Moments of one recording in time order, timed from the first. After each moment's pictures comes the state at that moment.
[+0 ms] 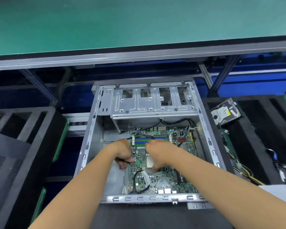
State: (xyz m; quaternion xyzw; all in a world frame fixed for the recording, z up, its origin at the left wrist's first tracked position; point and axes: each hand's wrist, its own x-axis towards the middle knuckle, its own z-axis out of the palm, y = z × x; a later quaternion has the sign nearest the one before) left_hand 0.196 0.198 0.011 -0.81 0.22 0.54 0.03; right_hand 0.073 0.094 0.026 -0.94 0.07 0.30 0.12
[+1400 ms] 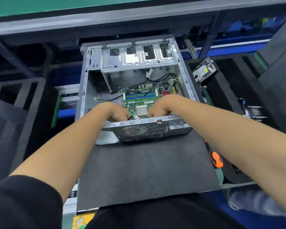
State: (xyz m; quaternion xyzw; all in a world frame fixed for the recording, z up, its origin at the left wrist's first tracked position) left_hand 0.140 0.238 0.041 -0.72 0.44 0.52 0.11; right_hand 0.014 0.118 0.063 -0.86 0.09 0.48 0.14
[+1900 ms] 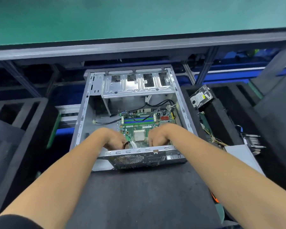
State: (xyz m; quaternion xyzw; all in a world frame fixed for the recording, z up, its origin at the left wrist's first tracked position) left_hand 0.143 0.239 0.034 -0.71 0.44 0.53 0.13; right_hand 0.011 0.102 0.055 -0.88 0.09 0.44 0.18
